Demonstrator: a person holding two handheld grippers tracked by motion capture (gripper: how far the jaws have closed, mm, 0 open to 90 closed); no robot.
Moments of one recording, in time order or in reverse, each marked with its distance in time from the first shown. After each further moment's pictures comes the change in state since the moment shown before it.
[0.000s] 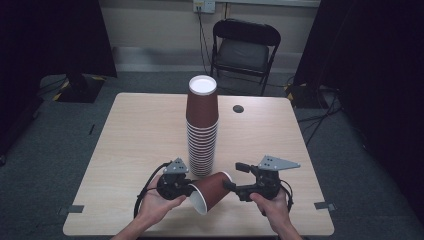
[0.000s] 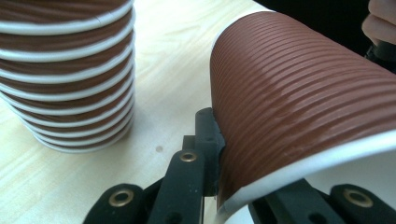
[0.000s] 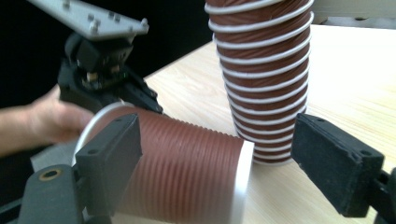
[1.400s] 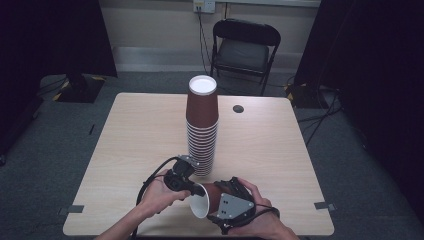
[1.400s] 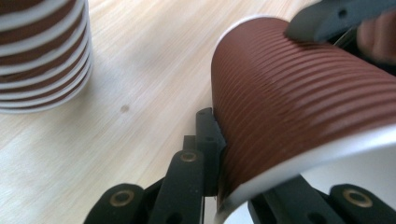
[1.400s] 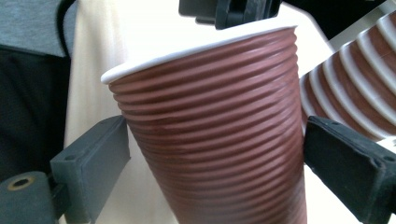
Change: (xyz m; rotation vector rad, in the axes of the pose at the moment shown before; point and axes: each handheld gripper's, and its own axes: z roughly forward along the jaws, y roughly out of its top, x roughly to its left) left arm 0.008 0.027 0.015 0.270 -0.122 -0.132; right arm 0.066 -0.029 0.039 0.281 -0.045 -0.825
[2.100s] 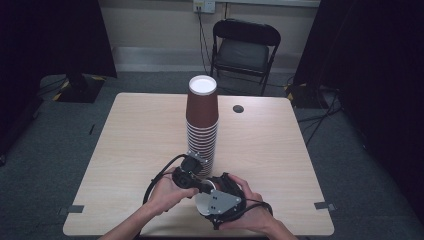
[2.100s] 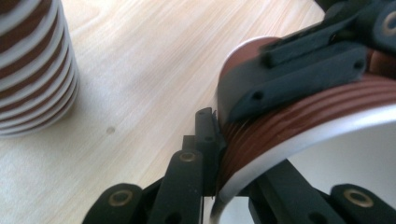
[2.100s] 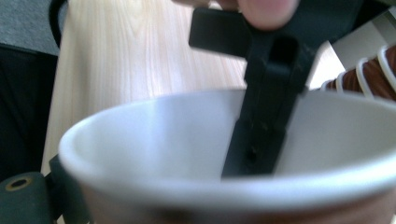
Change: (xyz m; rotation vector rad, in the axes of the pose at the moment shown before) left arm -0.012 0.017 0.008 0.027 0.019 0.016; right arm -0.005 0.012 0.022 0.020 0.020 -0.034
